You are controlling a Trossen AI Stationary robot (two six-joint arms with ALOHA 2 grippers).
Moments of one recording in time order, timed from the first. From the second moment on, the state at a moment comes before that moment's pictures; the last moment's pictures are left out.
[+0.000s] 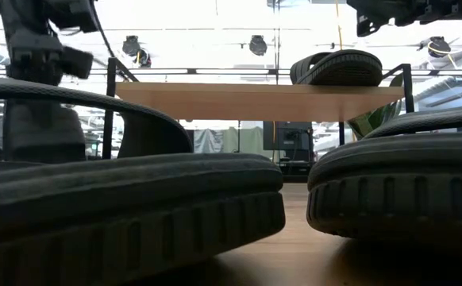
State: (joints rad) left arm 0.19 0.86 0.70 -1.09 0.07 -0.49; right arm 0.07 0.63 0.44 0.11 -0.11 -0.20
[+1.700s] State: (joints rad) left arm 0.27 1.81 2.05 -1.55 0.70 0.43; right arm 0.07 0.67 0.44 0.19 -0.11 -0.23
